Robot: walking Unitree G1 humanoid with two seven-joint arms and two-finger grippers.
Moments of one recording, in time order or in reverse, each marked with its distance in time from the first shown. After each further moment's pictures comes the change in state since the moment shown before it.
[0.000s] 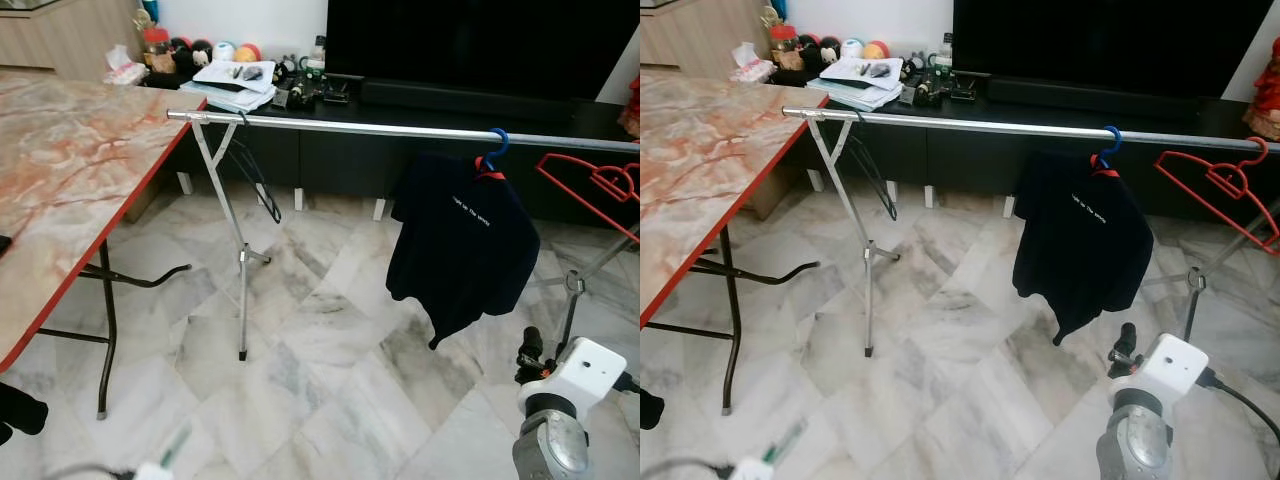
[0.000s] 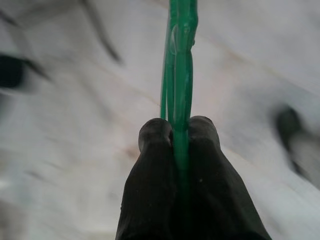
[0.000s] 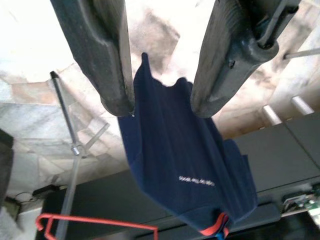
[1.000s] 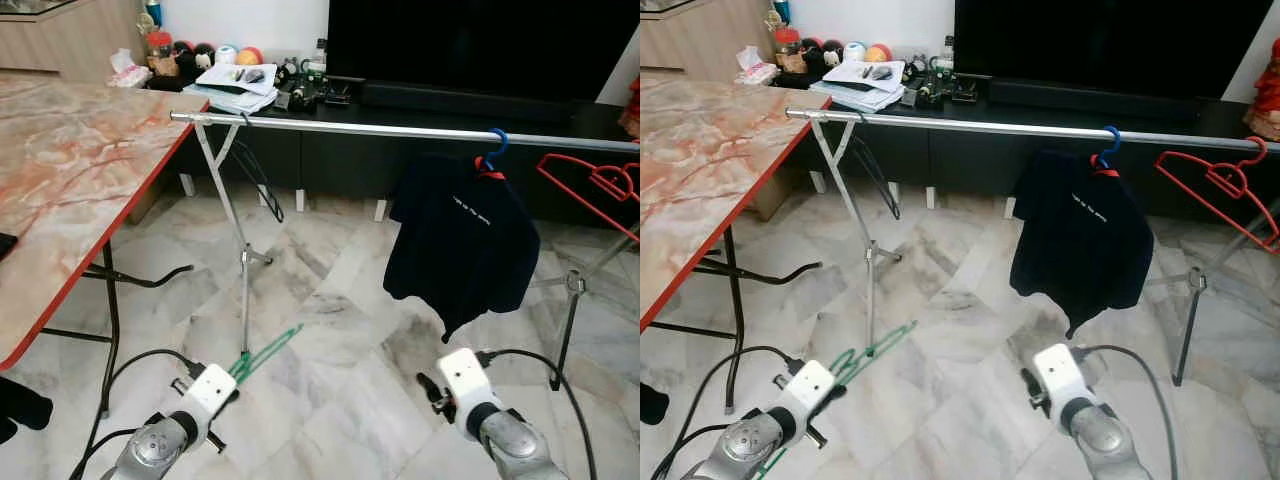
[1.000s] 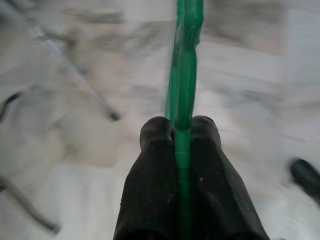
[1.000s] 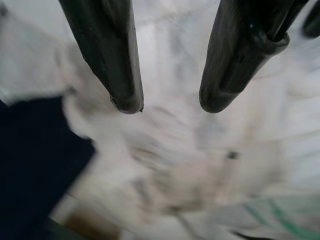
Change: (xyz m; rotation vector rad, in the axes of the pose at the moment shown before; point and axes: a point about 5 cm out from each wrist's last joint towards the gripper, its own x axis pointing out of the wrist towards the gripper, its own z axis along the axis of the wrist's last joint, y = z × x) left arm -0.002 -0.030 0.118 0.189 -0.493 -0.592; right arm 0.003 0.038 -0.059 -0.698 0.317 0.865
